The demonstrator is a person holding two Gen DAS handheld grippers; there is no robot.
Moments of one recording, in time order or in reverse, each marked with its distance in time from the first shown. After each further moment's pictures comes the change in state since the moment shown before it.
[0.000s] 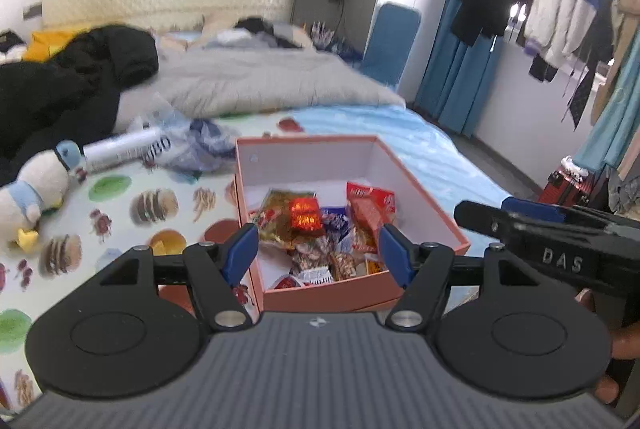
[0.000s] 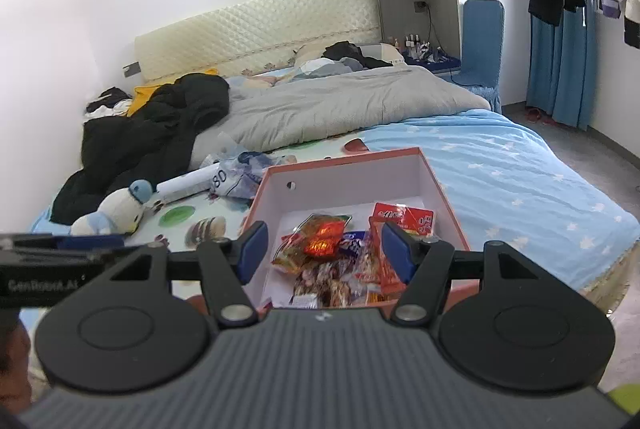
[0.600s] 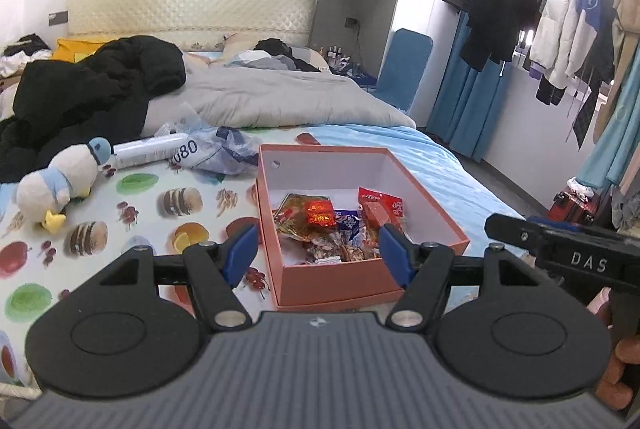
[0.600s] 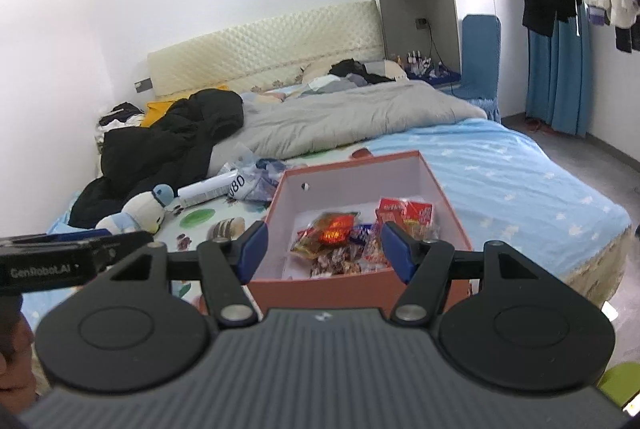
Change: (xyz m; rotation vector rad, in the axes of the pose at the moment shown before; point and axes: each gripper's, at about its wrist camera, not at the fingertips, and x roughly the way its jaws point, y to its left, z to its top) left arm -0.059 0.008 -0.039 -0.048 -0.064 0.035; right arm -0.057 0.010 -0.031 0.021 -0.053 0.008
